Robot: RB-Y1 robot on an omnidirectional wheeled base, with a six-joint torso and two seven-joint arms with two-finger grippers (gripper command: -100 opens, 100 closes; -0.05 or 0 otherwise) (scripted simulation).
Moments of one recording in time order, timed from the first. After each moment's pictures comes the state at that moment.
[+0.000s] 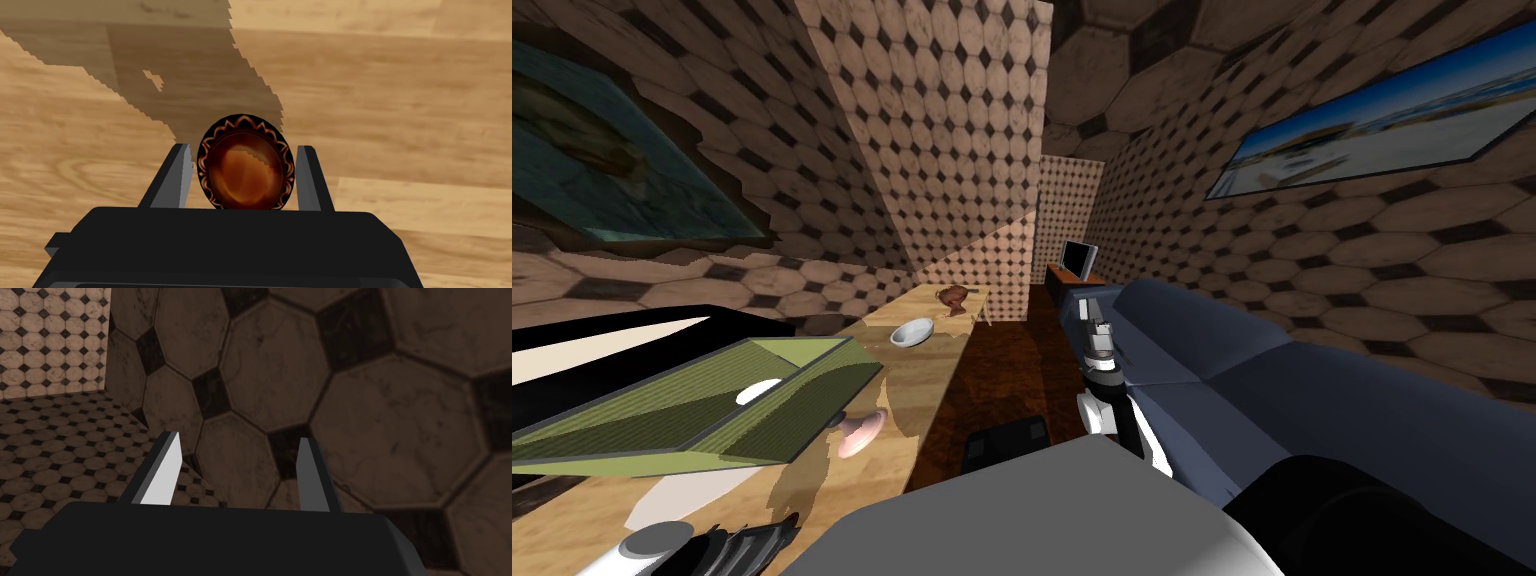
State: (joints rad) left arm 0.09 0.49 0.85 -0.94 0.49 1.19 0.41; right arm 0.54 -0.03 0.05 -2.32 0.11 -0.64 0.16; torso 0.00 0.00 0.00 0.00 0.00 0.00
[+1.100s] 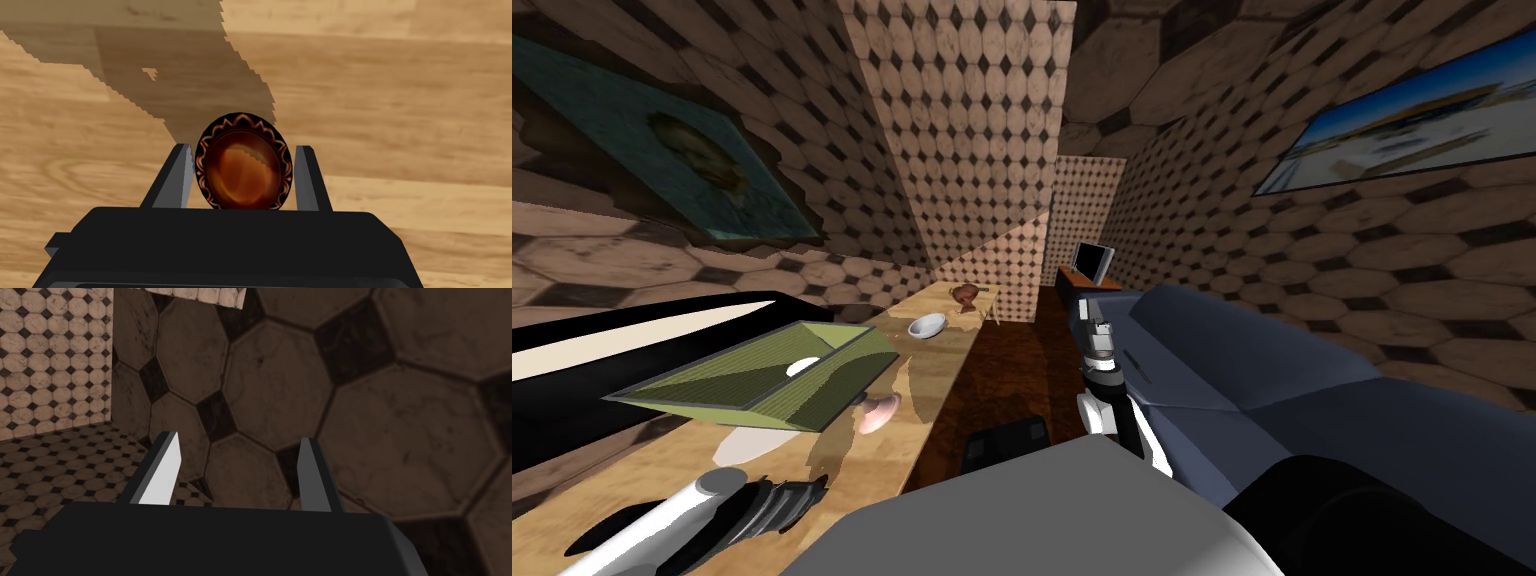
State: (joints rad) left arm -0.02 0.58 0.70 -0.80 0.56 1.15 0.40; right arm 0.54 -0.03 0.05 -2.32 0.11 -0.64 0.16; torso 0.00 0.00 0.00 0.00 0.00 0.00
